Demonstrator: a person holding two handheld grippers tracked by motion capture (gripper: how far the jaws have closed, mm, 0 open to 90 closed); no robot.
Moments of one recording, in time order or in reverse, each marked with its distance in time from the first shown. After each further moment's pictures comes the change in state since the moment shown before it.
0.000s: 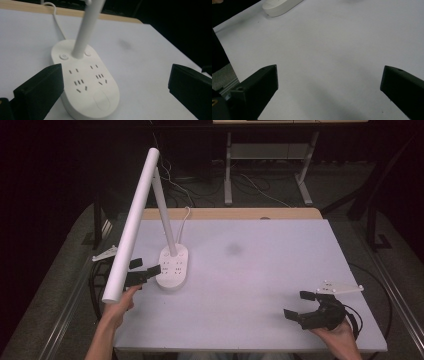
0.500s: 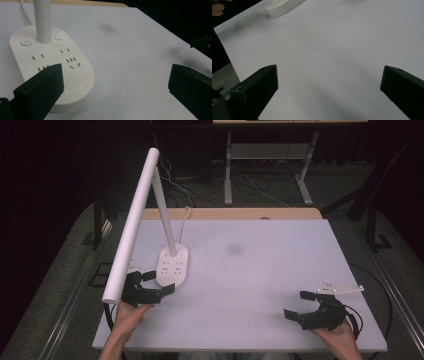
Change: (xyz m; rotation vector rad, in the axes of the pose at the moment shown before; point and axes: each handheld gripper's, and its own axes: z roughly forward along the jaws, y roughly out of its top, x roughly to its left) left arm -0.033 -0.030 0.012 0.058 -0.068 0.109; right arm 0.001 0.000 -0.001 -0.007 -0.002 -0.006
